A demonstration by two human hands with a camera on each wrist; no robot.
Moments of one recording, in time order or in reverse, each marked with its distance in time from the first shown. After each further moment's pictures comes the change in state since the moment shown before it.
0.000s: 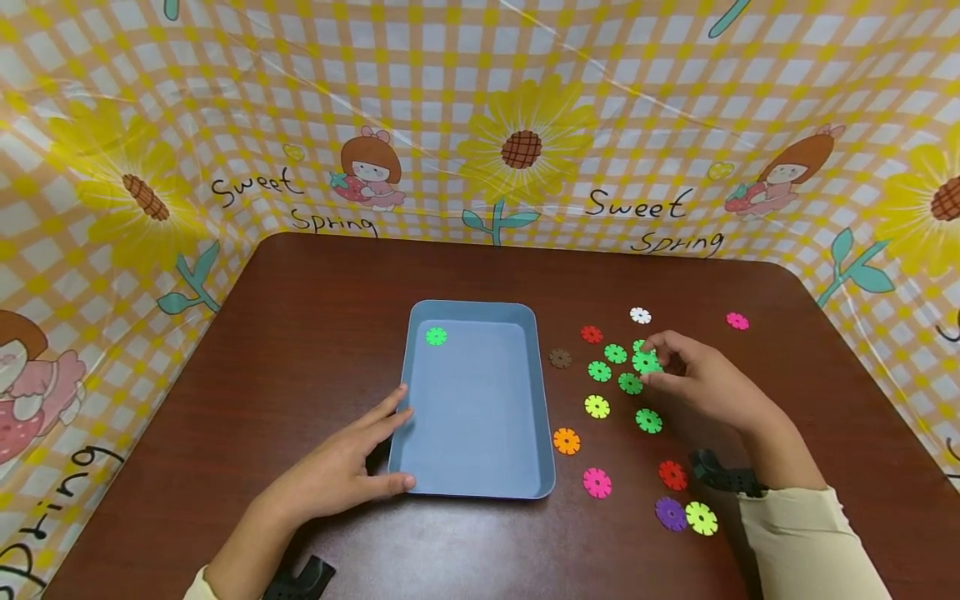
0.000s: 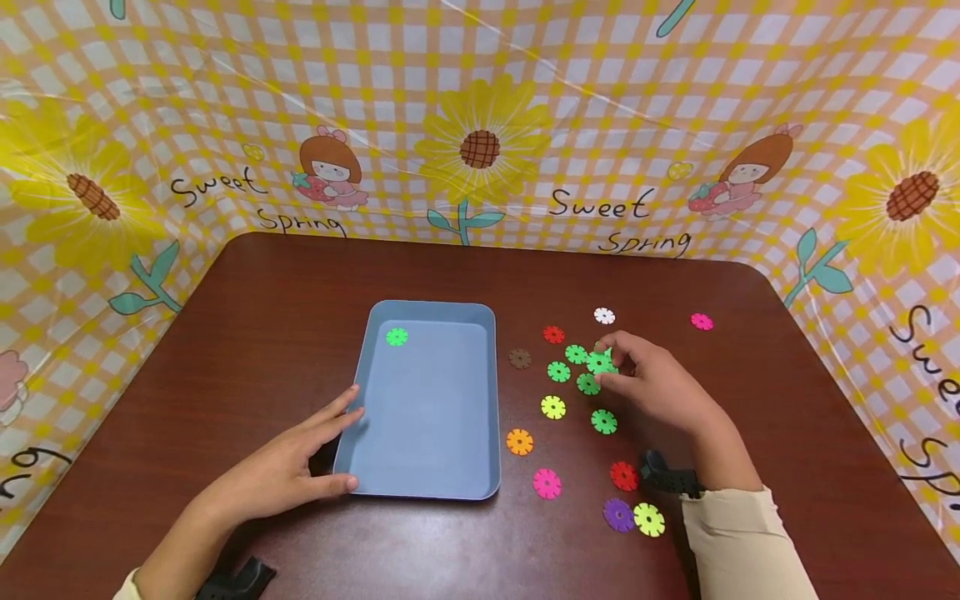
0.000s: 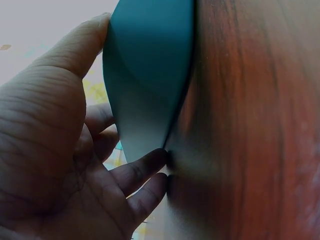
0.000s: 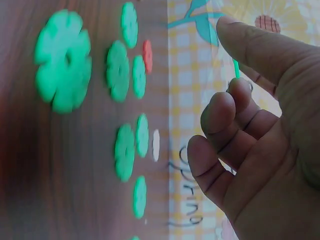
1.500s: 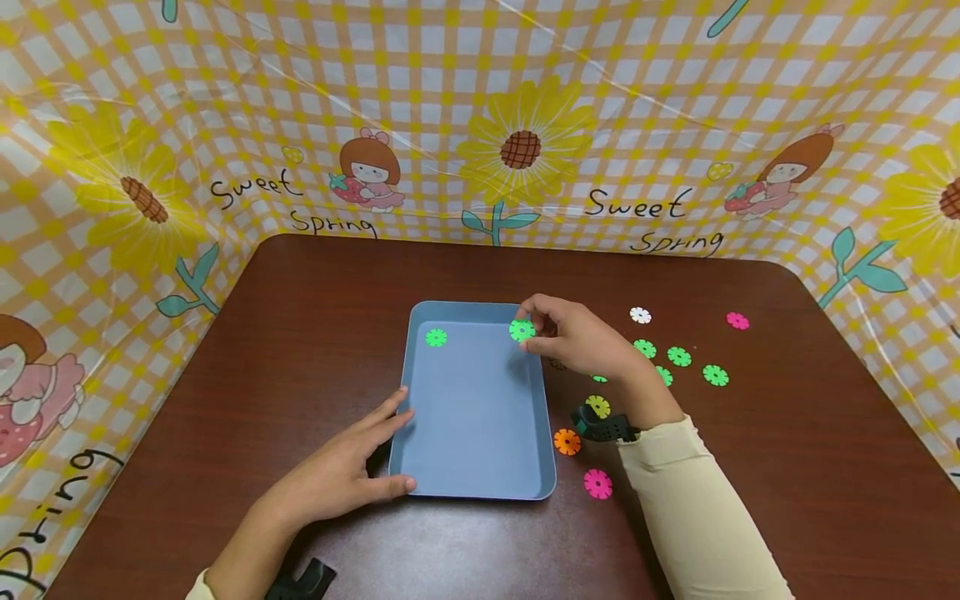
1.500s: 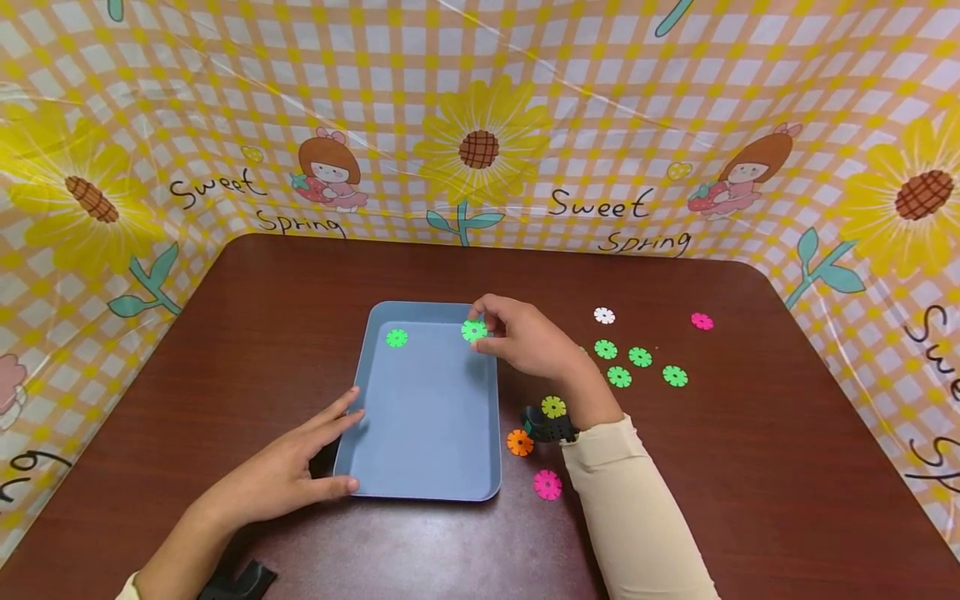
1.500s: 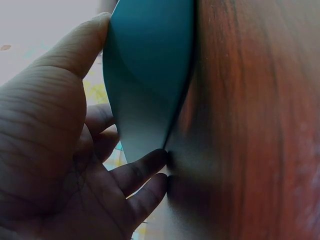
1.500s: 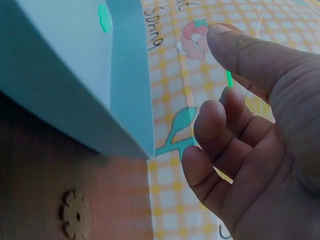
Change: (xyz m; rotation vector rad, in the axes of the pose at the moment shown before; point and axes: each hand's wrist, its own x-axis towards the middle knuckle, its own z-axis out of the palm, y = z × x) left_hand 0.000 -0.001 0.001 0.008 -0.003 0.000; right_hand 0.094 -0.104 0.049 0.210 -0.163 -0.077
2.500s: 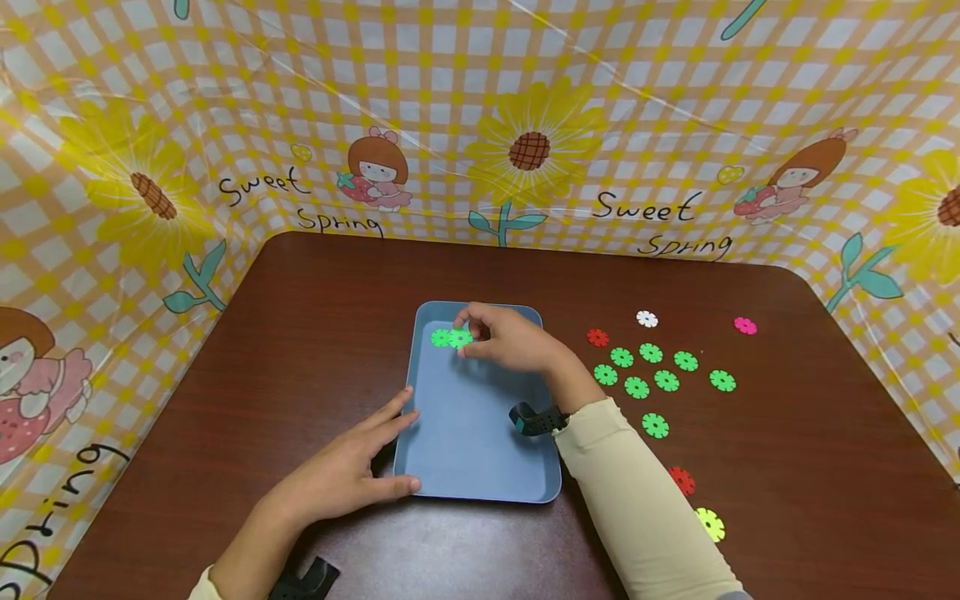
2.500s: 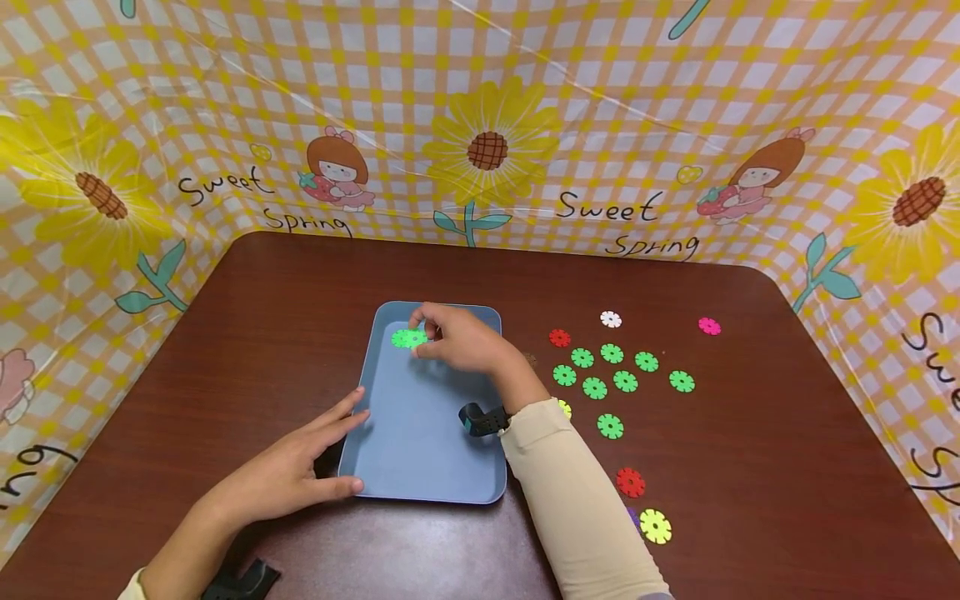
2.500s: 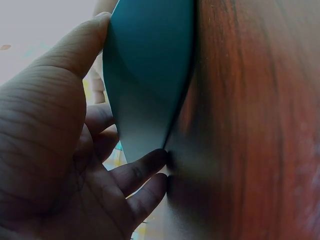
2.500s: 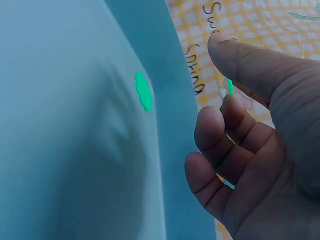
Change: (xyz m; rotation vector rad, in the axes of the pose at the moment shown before) left_hand 0.001 0.000 0.000 0.001 0.011 0.009; right_hand 0.061 -0.017 0.058 0.012 -0.111 -0.109
